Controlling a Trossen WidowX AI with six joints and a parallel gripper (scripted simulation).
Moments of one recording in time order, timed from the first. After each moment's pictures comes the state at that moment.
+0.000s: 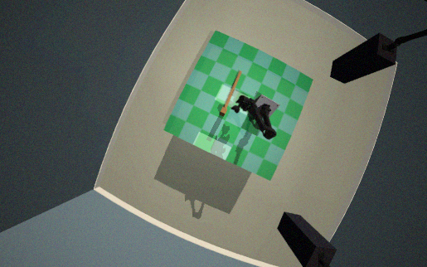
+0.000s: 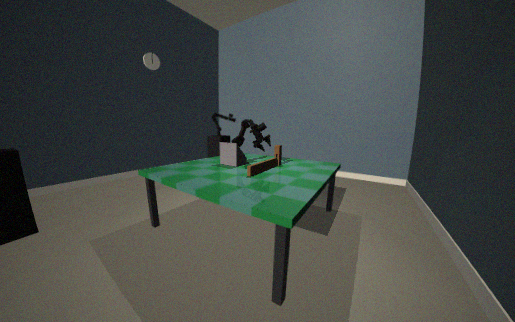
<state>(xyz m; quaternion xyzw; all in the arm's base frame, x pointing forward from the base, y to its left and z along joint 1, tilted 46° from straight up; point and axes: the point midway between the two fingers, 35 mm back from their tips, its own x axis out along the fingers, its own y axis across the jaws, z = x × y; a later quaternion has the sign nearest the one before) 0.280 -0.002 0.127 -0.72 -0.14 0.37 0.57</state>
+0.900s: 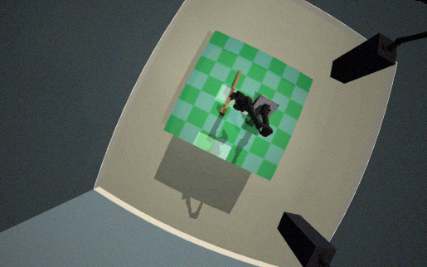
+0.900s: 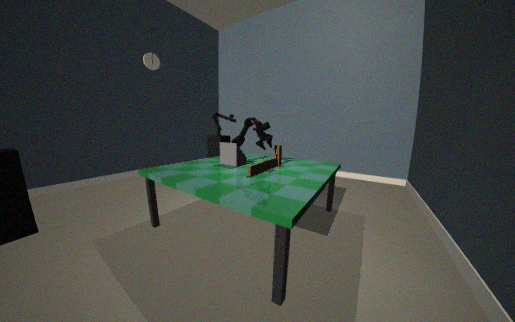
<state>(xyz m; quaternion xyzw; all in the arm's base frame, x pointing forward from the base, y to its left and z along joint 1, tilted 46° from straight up) 0.295 -0.012 0.126 -0.11 0.21 0.40 0.89</state>
